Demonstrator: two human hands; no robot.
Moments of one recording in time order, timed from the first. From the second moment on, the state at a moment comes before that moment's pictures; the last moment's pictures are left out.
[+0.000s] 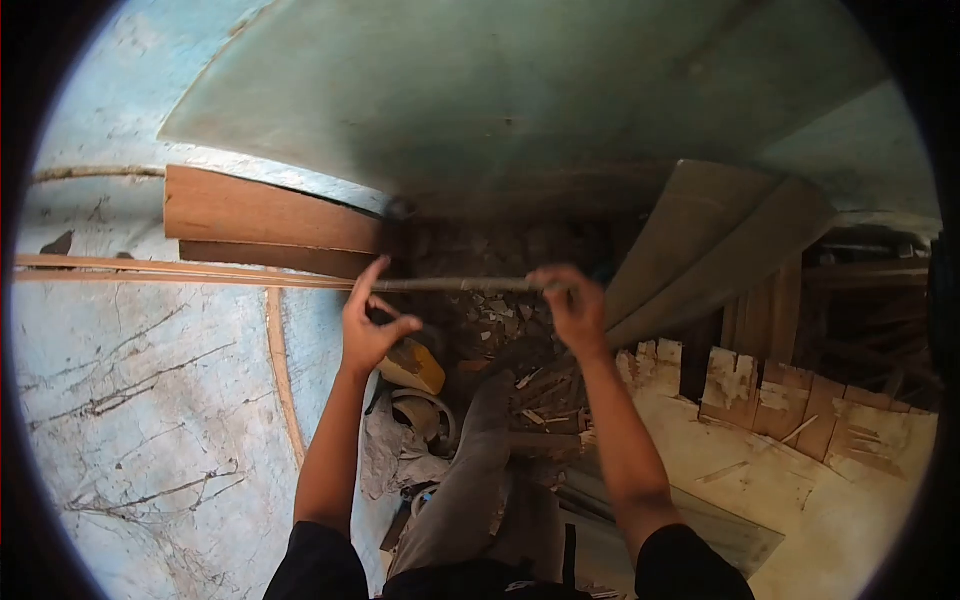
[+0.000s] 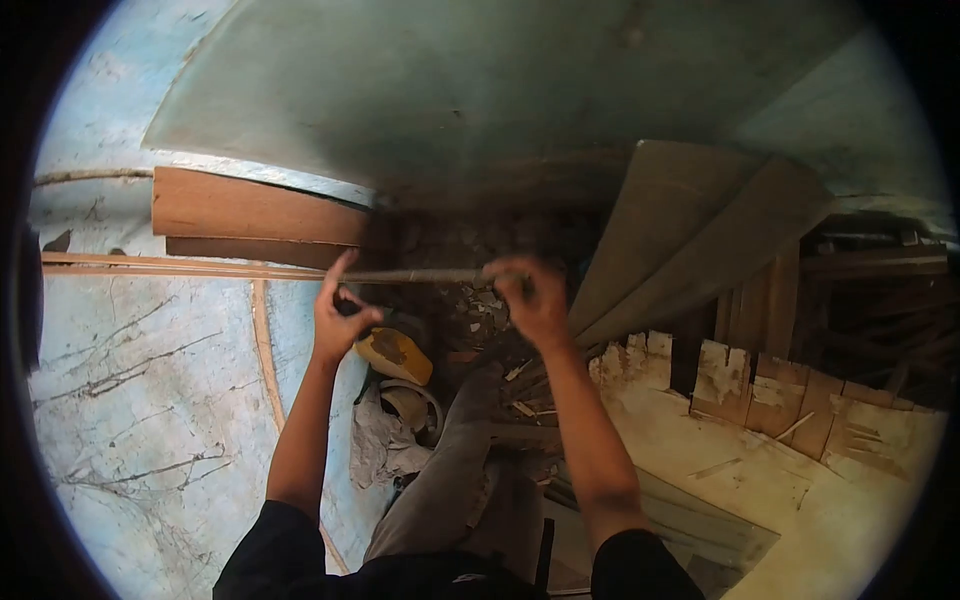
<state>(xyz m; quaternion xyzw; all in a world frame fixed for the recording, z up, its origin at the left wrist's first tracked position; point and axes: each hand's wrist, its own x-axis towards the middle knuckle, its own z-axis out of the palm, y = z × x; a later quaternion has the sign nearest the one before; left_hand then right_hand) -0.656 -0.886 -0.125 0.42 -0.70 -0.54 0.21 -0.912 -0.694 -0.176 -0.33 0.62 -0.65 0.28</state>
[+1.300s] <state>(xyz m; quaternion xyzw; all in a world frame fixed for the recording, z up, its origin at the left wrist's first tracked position) -0.657 -0.310 0.028 -0.30 -0.80 -0.46 -0.22 -0.462 -0.053 0.026 0.15 0.72 -0.62 -0.27</state>
